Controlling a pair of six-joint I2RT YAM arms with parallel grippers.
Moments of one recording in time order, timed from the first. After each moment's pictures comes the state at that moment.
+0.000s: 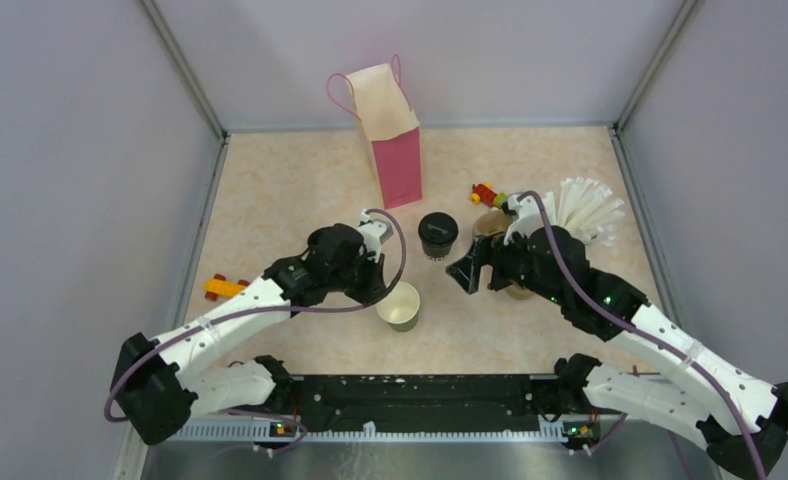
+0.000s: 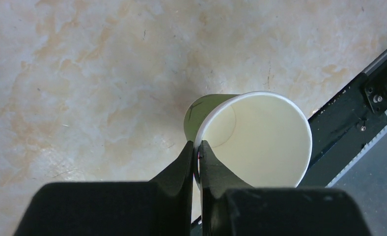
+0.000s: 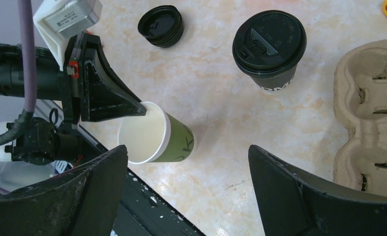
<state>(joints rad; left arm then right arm) -0.74 1.11 0.82 -0.48 0.16 -0.32 0.84 0.79 0.86 -0.46 0.06 0.49</state>
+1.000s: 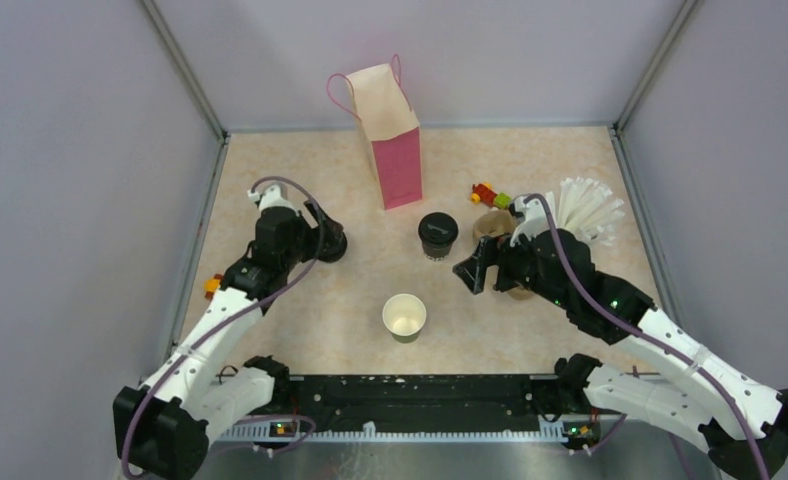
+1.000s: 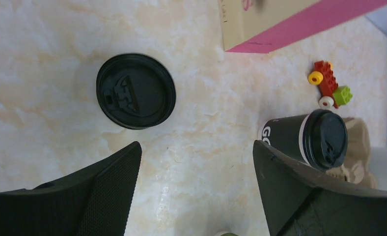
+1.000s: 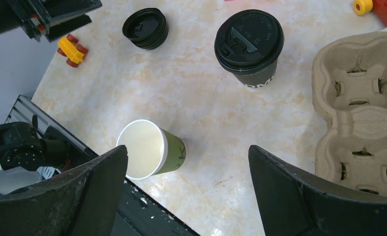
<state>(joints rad) -0.35 0.98 0.80 -0.34 -0.13 -0.66 0.84 0.76 0.86 -0.50 0.11 0.49</state>
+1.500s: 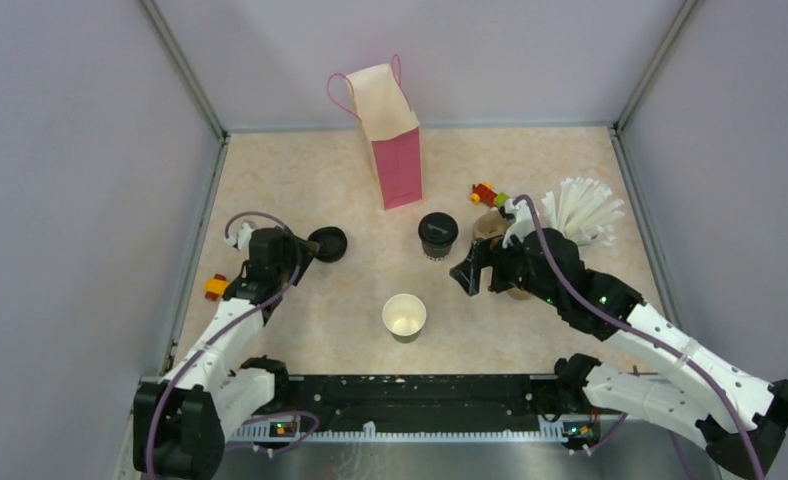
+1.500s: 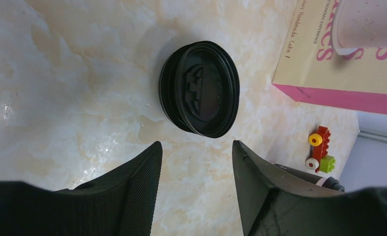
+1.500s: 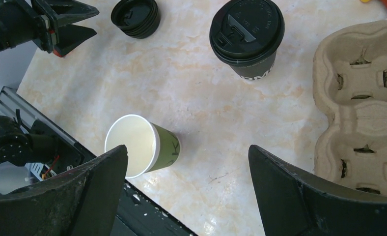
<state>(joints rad) -0.15 0.95 0.51 -0.20 -0.11 -1.07 0.84 0.80 0.84 -0.49 0.11 0.47</state>
